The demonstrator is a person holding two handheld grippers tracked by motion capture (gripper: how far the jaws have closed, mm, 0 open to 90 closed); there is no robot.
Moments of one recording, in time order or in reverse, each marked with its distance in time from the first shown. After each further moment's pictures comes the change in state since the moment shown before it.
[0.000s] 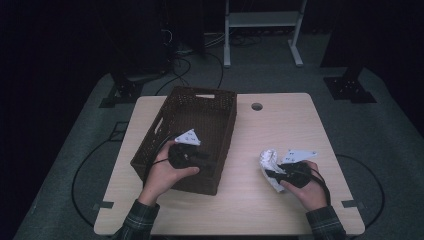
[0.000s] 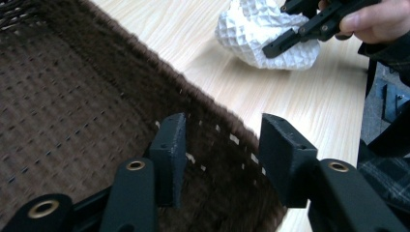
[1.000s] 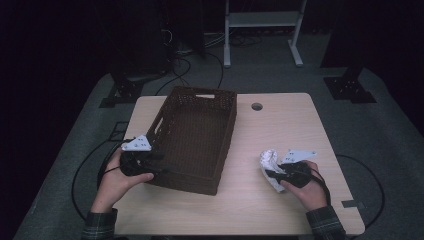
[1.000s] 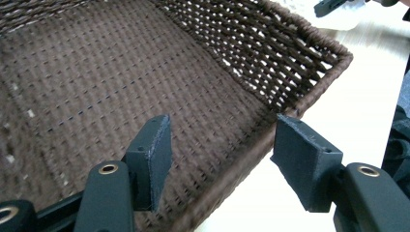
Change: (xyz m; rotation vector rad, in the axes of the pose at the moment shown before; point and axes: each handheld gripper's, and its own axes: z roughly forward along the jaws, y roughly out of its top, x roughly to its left) left arm 0.035 -0.069 -0.087 -0.014 0.132 -0.042; right arm -0.001 -0.001 0.001 0.003 -0.003 0.003
